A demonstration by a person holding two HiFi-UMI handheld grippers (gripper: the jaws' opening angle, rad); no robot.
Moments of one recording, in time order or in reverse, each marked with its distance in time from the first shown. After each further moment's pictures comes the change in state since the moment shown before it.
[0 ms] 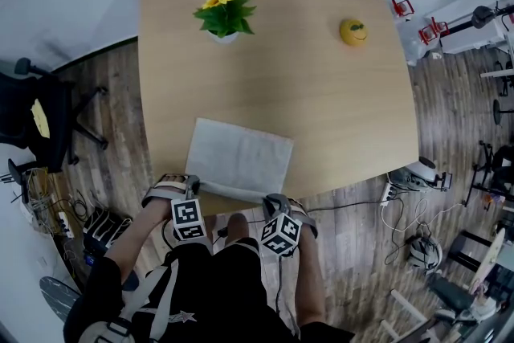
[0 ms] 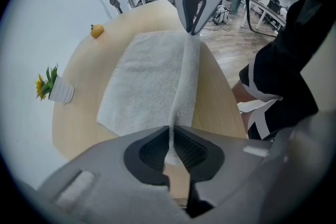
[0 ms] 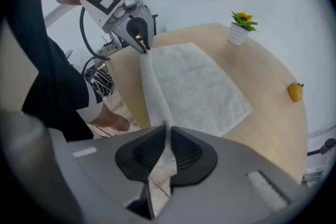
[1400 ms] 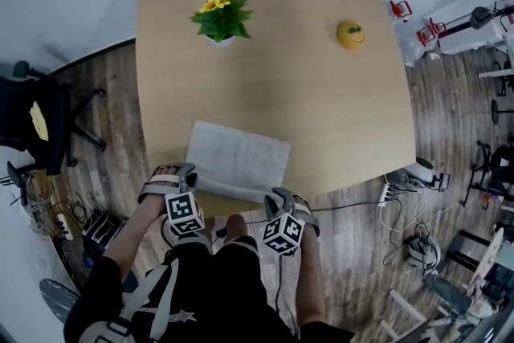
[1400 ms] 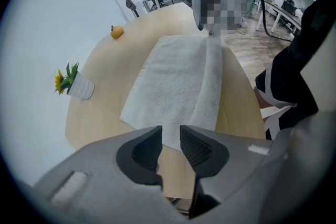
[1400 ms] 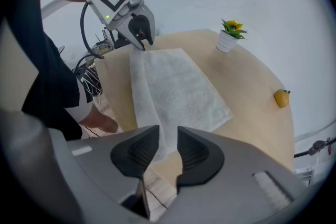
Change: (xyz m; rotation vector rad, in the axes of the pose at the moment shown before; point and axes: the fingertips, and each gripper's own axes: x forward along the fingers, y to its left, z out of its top) left arm -0.008 0.051 0.001 -0.093 -0.038 0.129; right arm -0.012 -0.037 0.006 -0.013 -0.032 -0.117
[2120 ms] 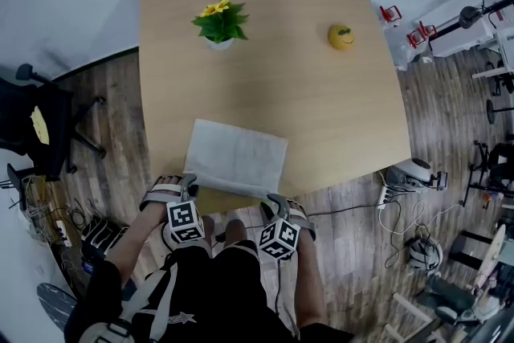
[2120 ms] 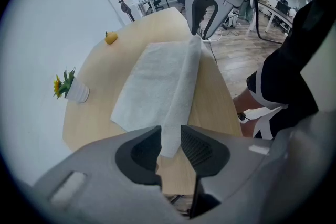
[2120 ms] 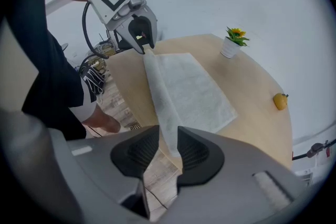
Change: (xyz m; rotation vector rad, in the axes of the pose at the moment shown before) left arm -0.025 -0.048 0.002 0.015 -0.018 -0.041; right arm -0.020 0.037 -0.004 -0.033 -0.023 -0.015
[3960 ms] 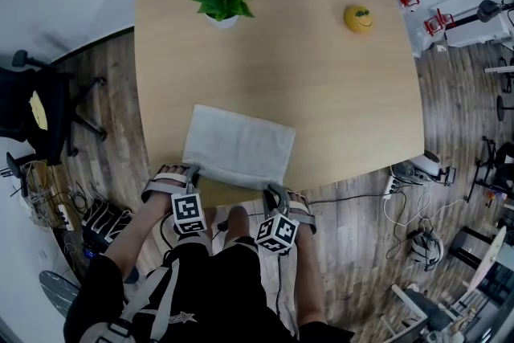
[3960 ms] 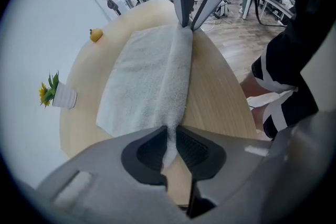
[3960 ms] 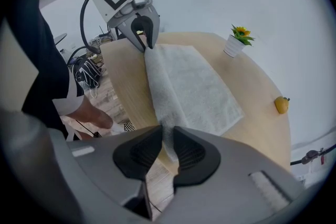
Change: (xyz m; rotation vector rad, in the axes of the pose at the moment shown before) left arm 0.042 -0.006 -0.007 0.120 0.073 -0.010; right arm 0.039 -0.002 -0.013 -0.063 0.012 -0.056
